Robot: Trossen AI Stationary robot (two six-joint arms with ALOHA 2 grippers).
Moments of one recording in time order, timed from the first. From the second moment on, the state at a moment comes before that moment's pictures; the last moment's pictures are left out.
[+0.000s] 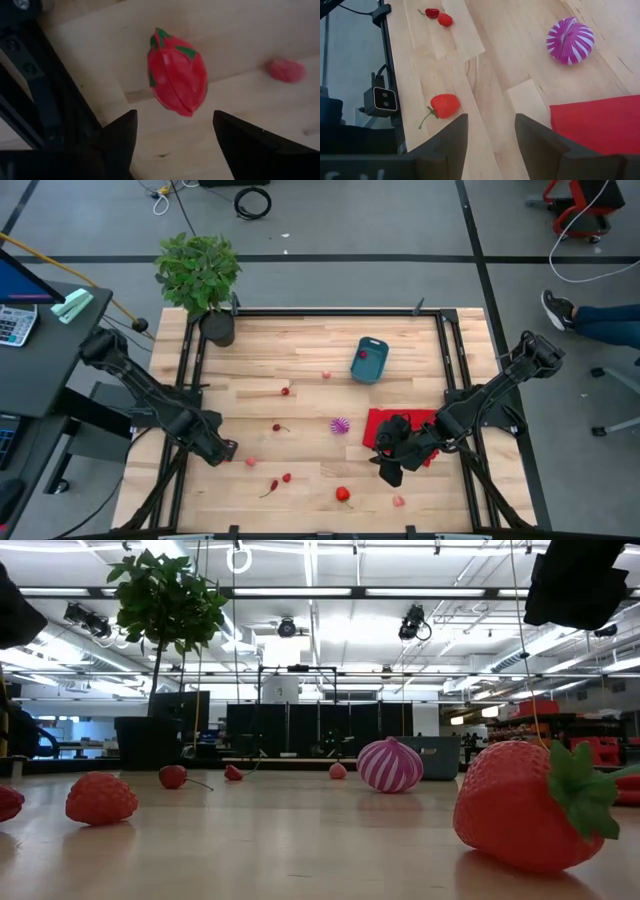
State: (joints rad) left arm -0.72 1.20 0.72 -0.94 0.11 -2.01; right arm 0.60 1.39 0.93 -0.43 0.28 0.99
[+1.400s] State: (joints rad) left arm -0.60 1.50 0.72 -0.72 0.05 -1.90; right arm 0.60 1.39 0.93 -0.43 0.28 1.00
